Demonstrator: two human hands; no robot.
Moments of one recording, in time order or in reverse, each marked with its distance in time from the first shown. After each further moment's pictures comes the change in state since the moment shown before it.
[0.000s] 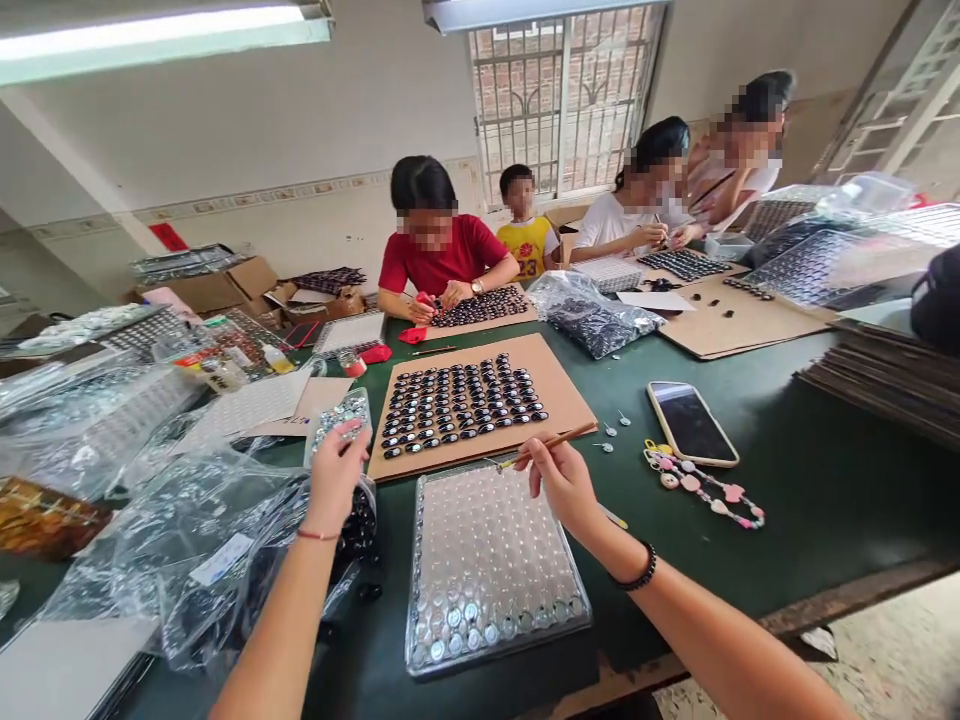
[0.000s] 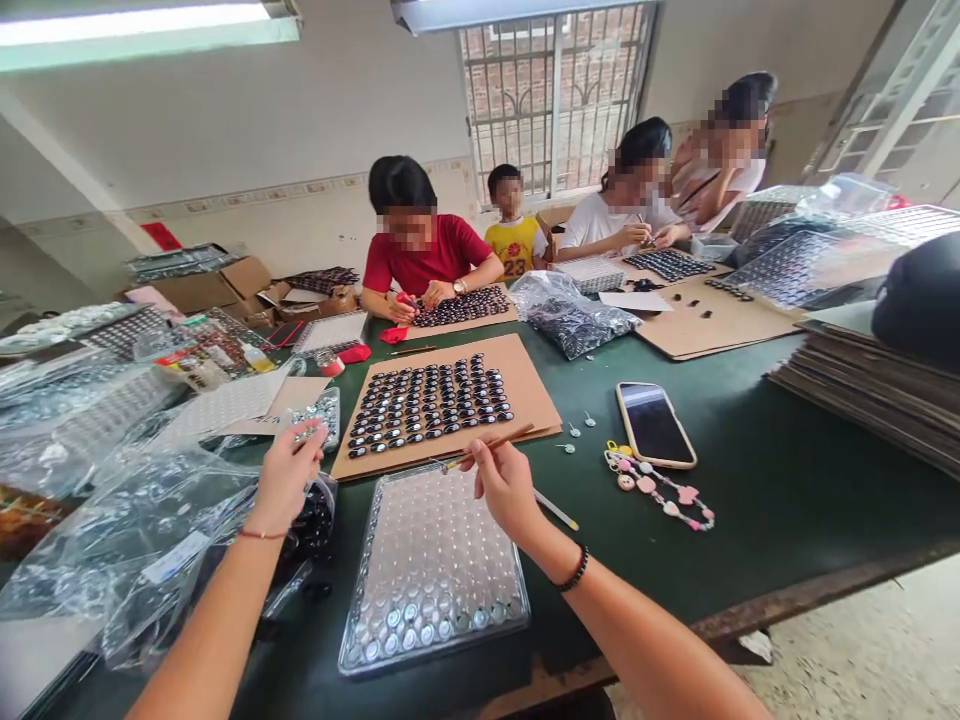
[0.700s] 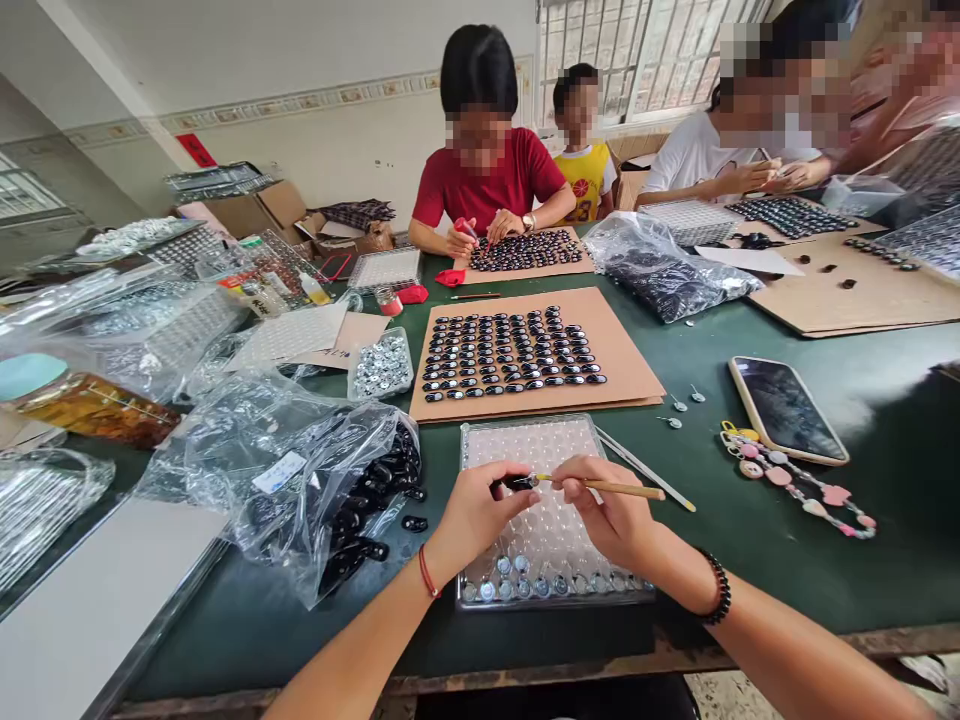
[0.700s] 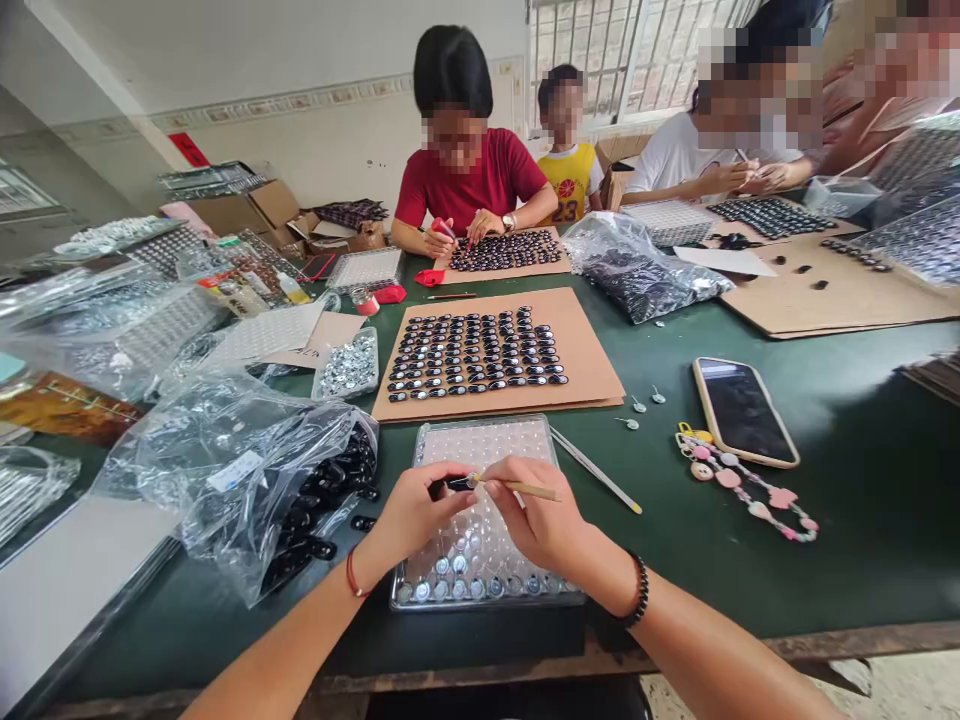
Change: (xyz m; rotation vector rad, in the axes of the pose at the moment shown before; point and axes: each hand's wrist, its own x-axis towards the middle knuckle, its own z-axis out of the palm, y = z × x) left_hand -0.121 0.014 0.035 0.054 -0.705 0.022; right_hand -0.039 -0.004 0.012 -0.443 -0.407 -0.364
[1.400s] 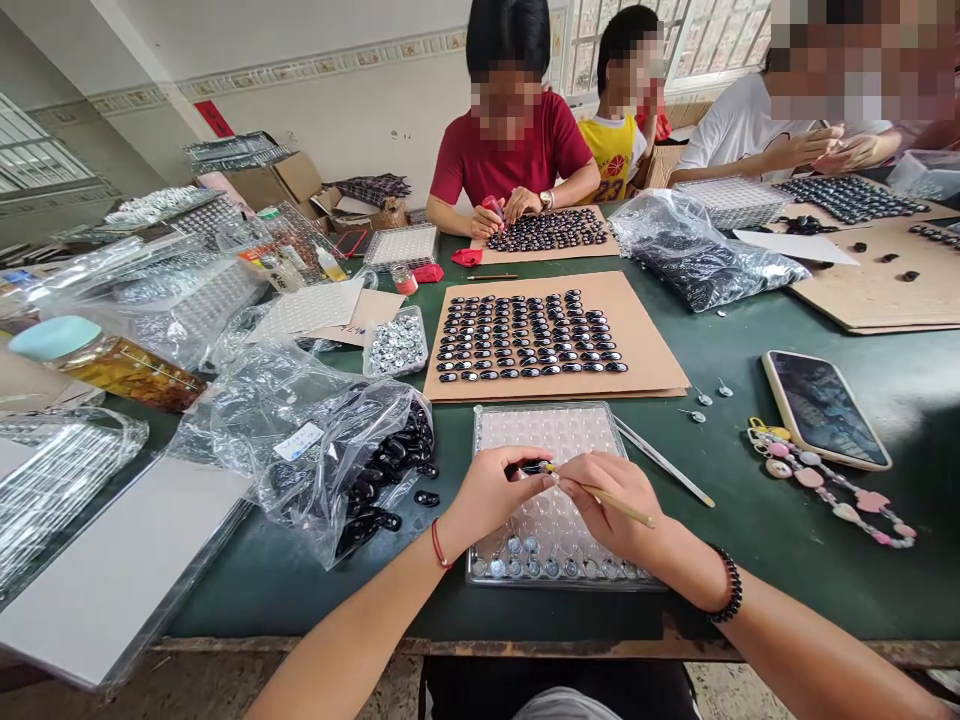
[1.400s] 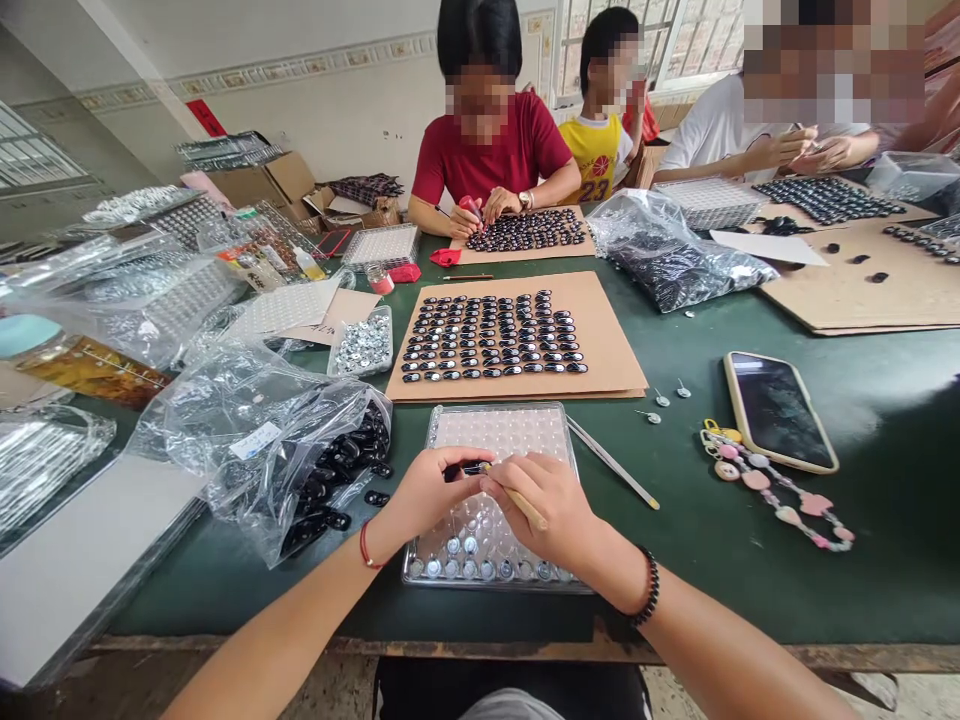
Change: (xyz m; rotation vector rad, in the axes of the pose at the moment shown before) left_hand -0.001 0.001 0.000 -0.070 -0.052 0.006; right_hand -0.003 0.001 0.005 -0.182 -0.132 -0.146
